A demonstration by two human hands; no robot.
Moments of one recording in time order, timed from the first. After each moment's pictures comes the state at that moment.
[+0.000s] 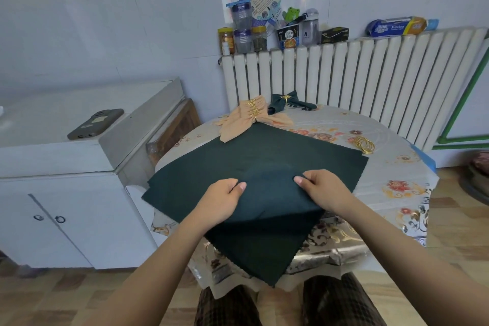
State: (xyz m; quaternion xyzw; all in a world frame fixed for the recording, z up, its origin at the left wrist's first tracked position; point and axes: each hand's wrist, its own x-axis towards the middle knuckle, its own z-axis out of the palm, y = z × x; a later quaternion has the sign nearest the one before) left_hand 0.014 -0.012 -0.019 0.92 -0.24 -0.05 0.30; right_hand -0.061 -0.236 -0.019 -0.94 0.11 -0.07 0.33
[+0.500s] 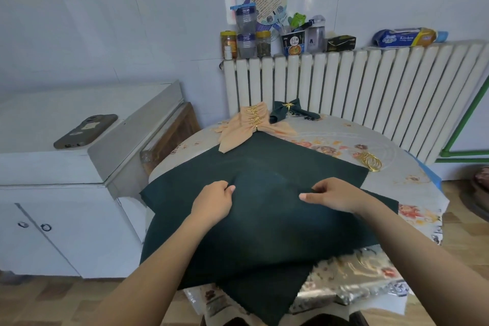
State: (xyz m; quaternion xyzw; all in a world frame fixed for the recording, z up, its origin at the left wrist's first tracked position) left_hand 0.080 -0.026 -0.029 0.96 -0.14 -0.02 0.24; right_hand -0.021 -0.281 -0.004 -0.93 0.13 0.08 0.34
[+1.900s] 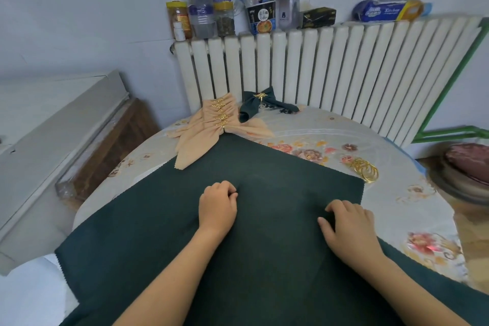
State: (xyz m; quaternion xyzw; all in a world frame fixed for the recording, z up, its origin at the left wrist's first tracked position) left_hand 0.193 -0.143 -0.105 0.92 -0.22 0.09 0.30; right_hand 0.018 -0.334 -0.085 -0.96 0.26 -0.08 0.09
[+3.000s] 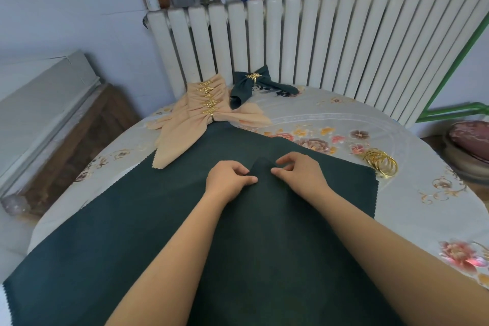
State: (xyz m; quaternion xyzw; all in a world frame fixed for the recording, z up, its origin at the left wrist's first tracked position) left_hand 0.254 -0.200 -0.086 0.90 -0.15 -0.17 0.38; right_hand 0.164 -0.347 -0.082 -0.86 0.26 -0.08 0.42
